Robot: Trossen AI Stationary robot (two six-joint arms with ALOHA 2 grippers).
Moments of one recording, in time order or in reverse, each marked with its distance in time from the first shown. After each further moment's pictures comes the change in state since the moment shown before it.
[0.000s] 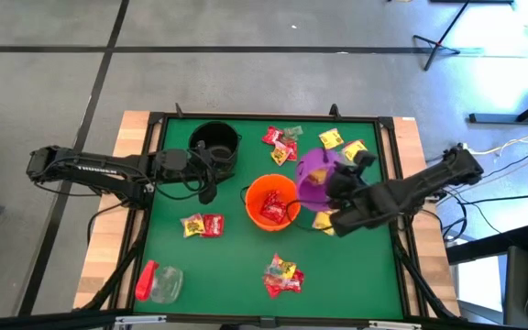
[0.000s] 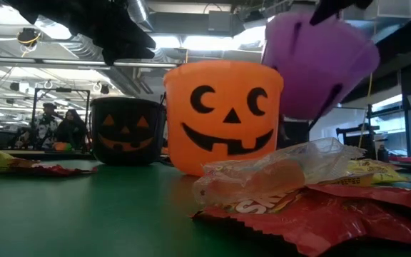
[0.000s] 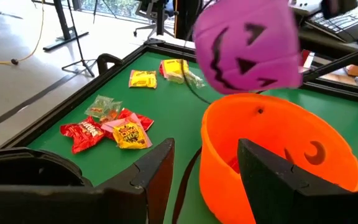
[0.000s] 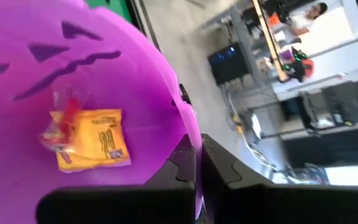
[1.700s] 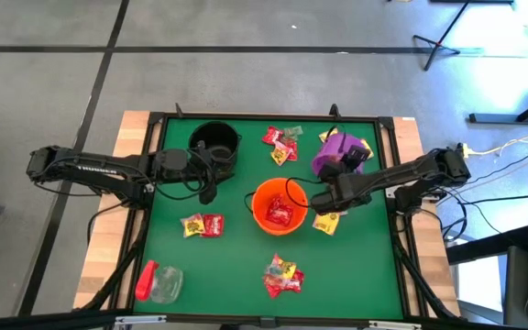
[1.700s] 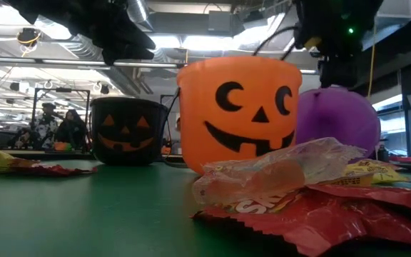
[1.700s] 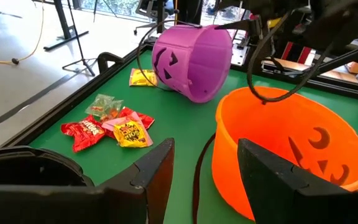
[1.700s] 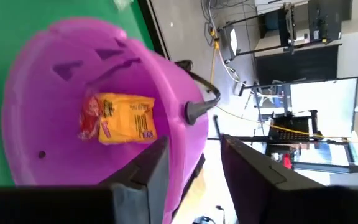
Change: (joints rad) left arm 0.000 0.000 0.000 -0.009 0.000 0.004; right arm -0.238 0.102 -0.230 0.000 -0.103 0.150
